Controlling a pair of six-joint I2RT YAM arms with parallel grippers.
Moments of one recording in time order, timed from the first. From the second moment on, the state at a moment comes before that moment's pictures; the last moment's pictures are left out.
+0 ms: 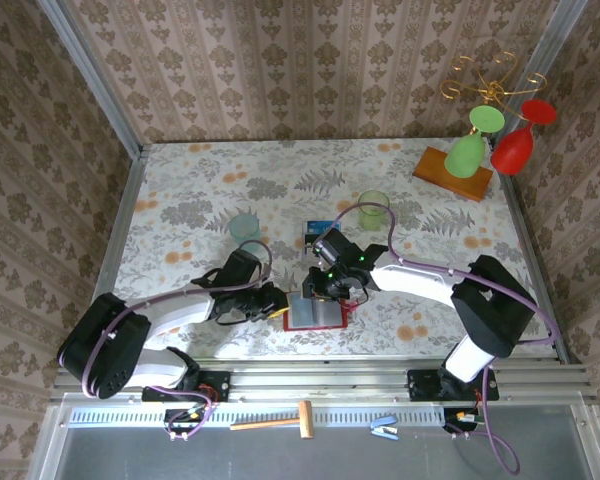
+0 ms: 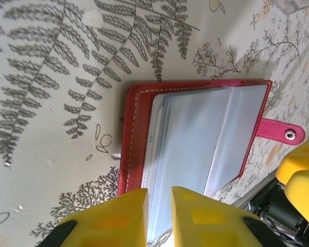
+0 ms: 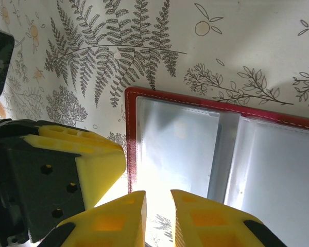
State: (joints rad) left arm -0.66 1.33 0.46 -0.11 0.53 -0.97; right arm 0.80 1.63 0.96 -0.38 -0.33 0.87
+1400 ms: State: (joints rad) left arm -0.66 1.39 0.46 -0.11 0.54 -0.94; right arm 0.80 1.76 0.96 -0.34 -0.40 0.89
